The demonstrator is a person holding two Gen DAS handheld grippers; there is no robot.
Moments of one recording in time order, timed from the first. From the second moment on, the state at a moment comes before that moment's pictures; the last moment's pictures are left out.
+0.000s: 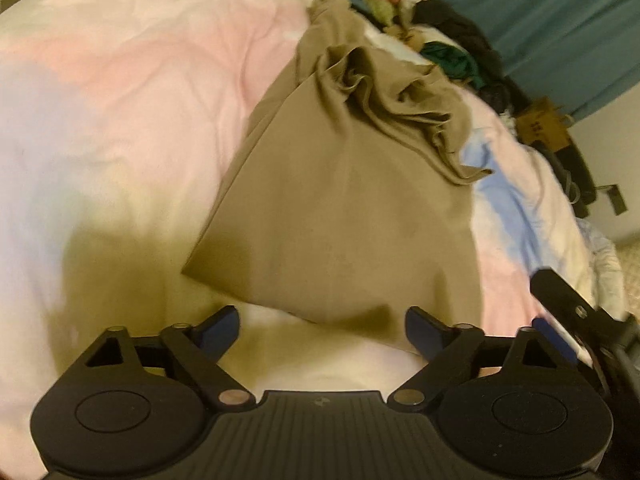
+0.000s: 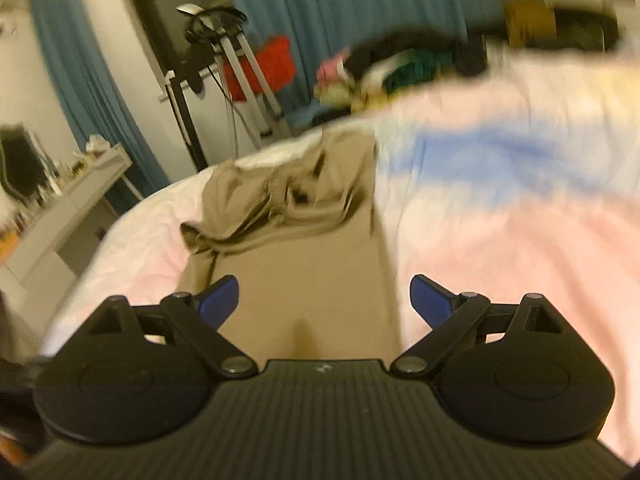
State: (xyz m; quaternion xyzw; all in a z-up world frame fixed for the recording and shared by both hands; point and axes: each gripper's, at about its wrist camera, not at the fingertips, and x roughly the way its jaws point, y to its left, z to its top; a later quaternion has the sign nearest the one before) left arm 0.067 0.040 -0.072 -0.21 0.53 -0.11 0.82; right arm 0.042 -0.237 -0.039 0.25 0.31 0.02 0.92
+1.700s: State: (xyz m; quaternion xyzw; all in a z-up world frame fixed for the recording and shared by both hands) left arm -0.050 0.062 0.002 -0.25 0.36 -0.11 0.89; right arm -0.068 -0.272 -0.035 0.49 0.22 0.04 0.84
